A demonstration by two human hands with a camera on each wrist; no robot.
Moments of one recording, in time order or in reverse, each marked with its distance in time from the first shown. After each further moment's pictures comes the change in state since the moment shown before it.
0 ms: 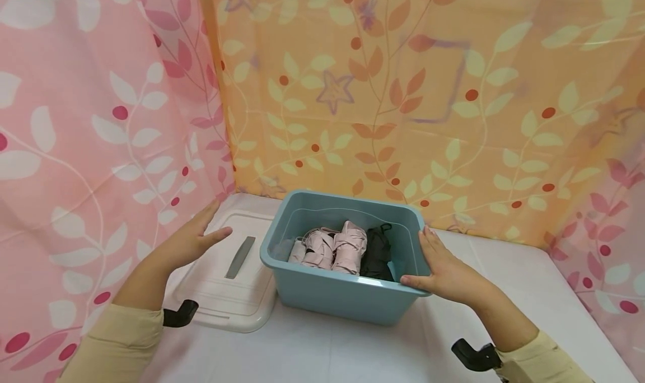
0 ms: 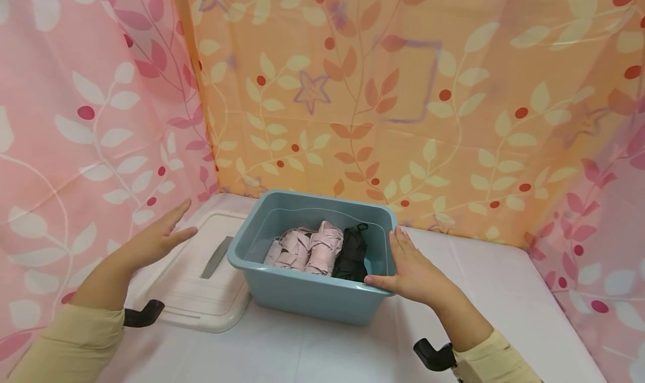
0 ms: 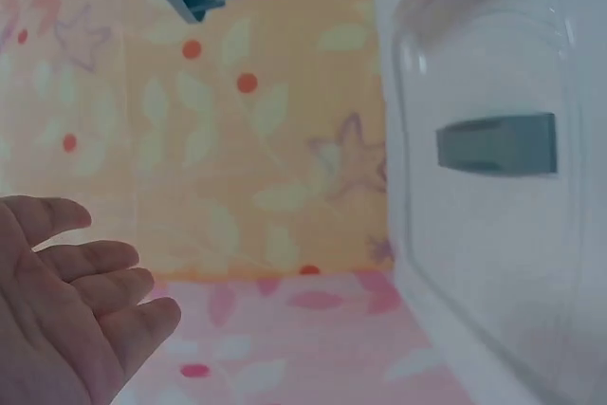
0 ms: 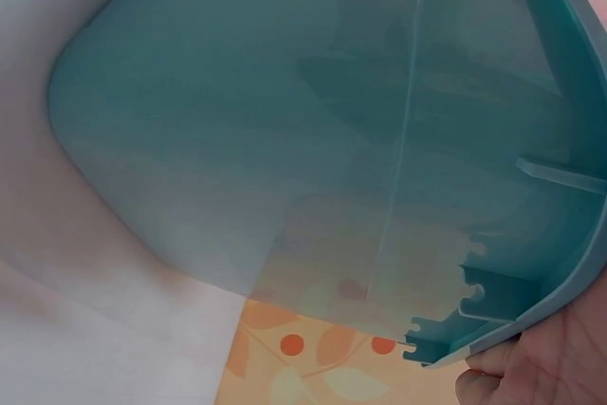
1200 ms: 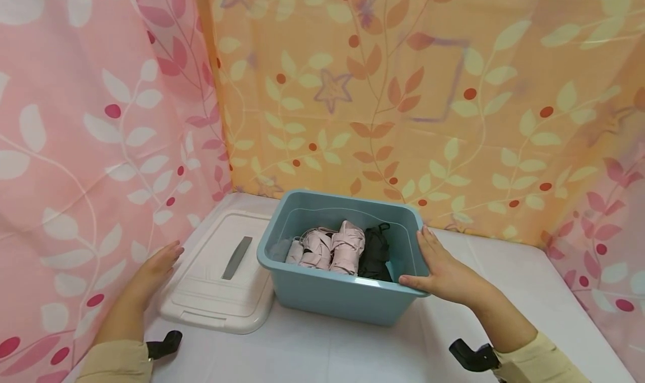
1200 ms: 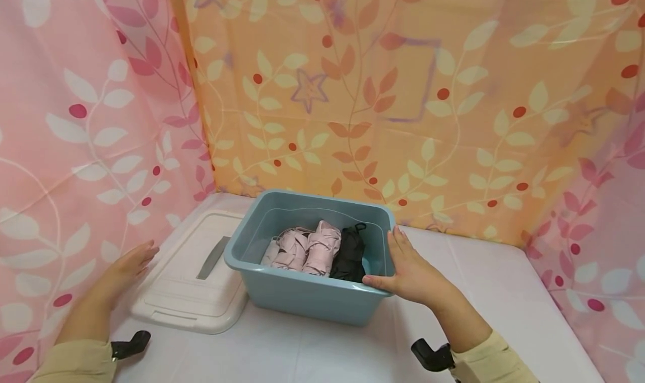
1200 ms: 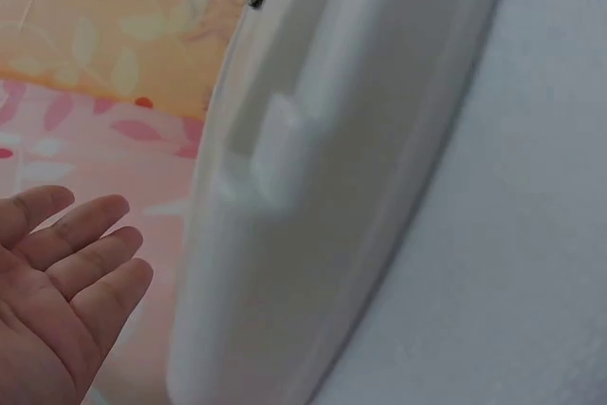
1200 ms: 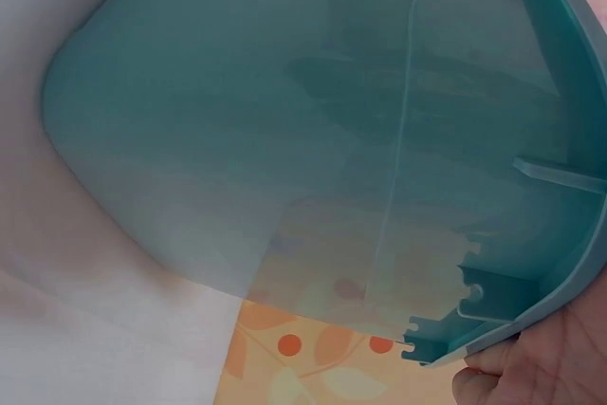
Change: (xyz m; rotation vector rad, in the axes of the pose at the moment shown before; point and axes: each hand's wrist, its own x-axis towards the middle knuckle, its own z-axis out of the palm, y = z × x) left_hand -0.036 -0.120 0.031 -0.457 0.148 -0.266; right_hand 0.000 -0.003 0.000 0.030 -0.008 0.021
